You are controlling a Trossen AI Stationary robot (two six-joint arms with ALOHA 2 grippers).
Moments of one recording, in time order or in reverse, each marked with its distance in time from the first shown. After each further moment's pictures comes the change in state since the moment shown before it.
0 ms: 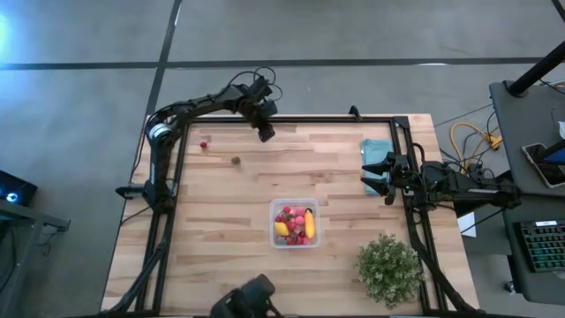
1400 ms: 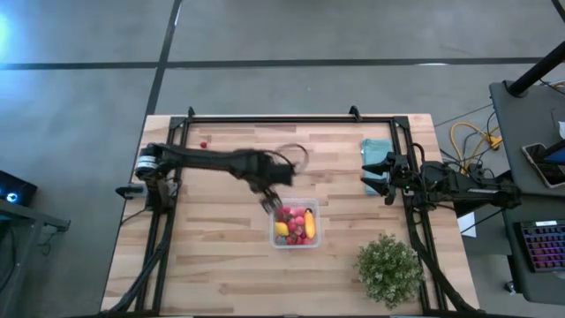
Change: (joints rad) left arm -0.719 -0.166 0.018 -0.405 -0.392 -0.715; right arm 0.000 0.000 0.000 0.000 0.000 0.000
